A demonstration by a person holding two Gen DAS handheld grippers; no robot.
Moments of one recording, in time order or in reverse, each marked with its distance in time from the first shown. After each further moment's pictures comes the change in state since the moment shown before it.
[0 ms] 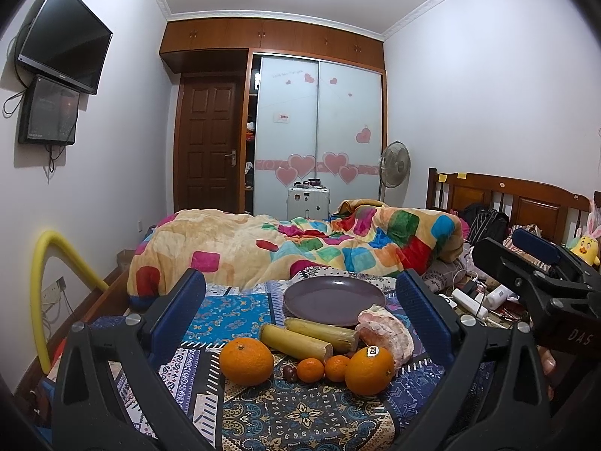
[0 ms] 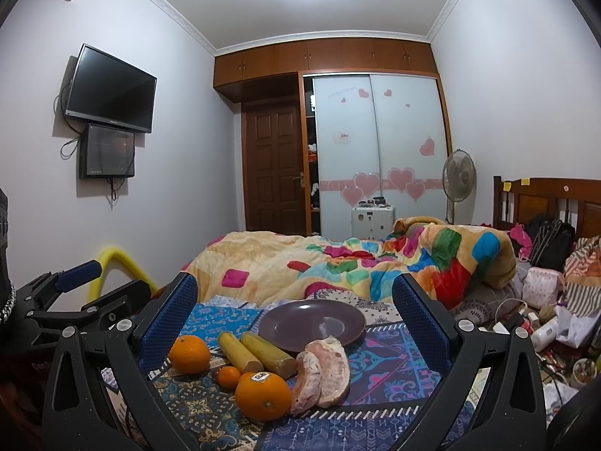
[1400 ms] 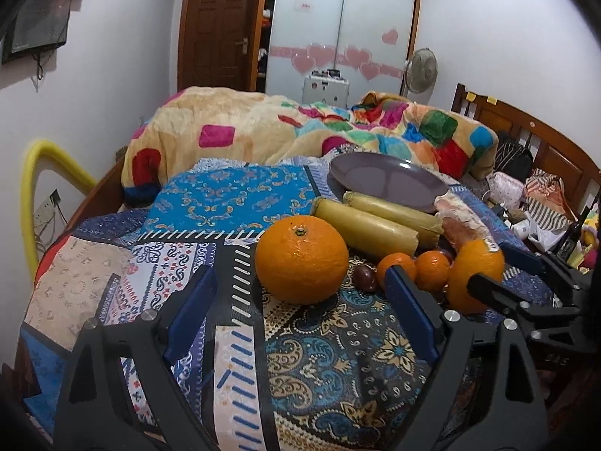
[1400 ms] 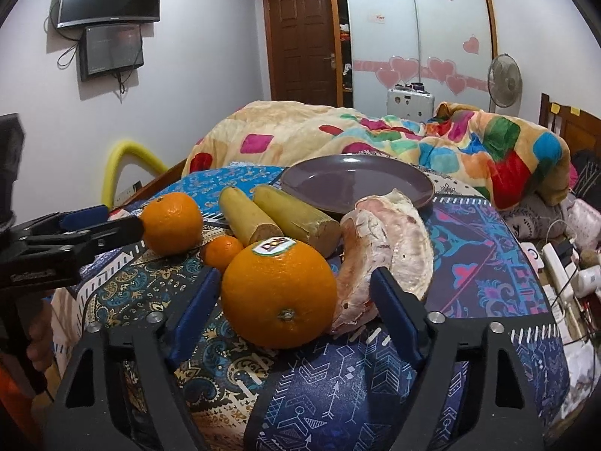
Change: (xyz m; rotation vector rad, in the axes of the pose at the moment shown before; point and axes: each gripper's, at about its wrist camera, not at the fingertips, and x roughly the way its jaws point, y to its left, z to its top) left arm 0.104 0.075 -0.089 -0.075 0.448 0.009; right arm 0.094 0.009 -0.103 -0.037 0.475 0.129
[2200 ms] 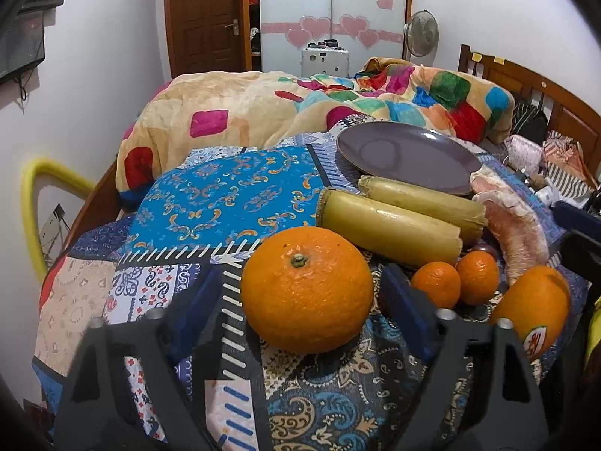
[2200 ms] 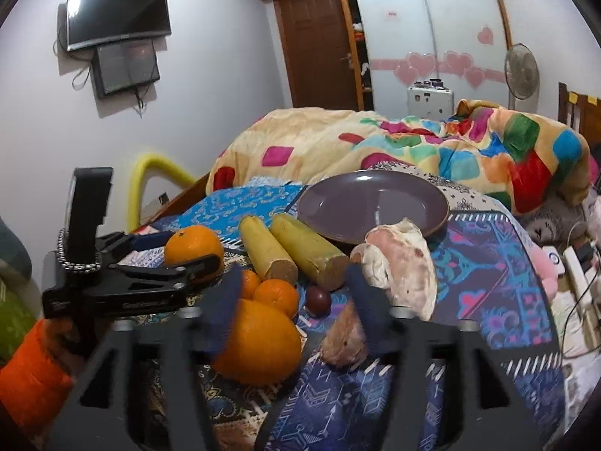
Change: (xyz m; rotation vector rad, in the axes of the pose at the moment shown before) left arm 0.054 -0.007 0.014 0.106 0.102 0.060; right arm -0.002 -0.014 0.023 0.045 -0.014 0.110
